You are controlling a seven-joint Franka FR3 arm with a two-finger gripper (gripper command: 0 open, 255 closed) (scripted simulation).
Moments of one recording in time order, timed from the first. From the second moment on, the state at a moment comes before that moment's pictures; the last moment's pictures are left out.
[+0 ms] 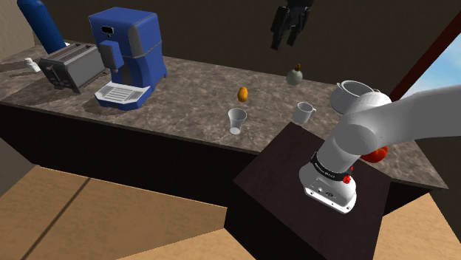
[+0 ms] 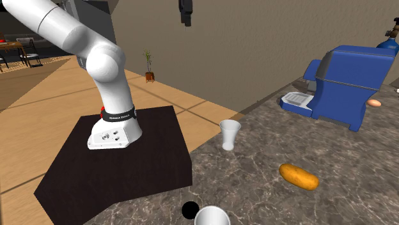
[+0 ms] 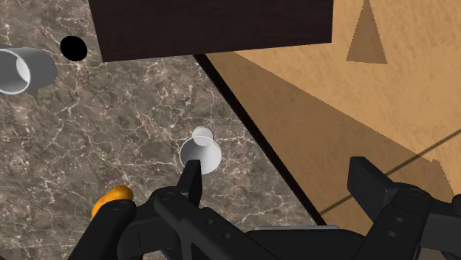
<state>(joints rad) -0.01 -0.82 0.00 -2.34 0.09 1.55 0.04</state>
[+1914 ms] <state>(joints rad) 0.01 -0.03 -0.29 -2.45 0.29 2.31 -0.51</state>
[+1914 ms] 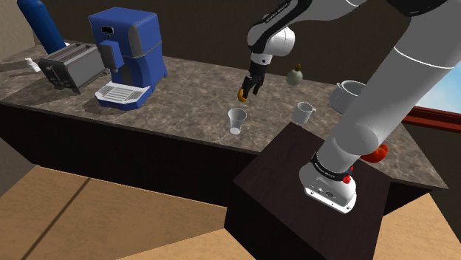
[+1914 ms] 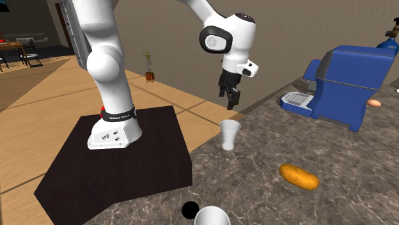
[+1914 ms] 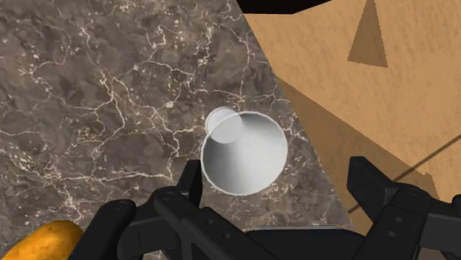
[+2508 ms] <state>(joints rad) -0.05 0.35 -0.25 -2.25 0.52 2.40 -0.75</state>
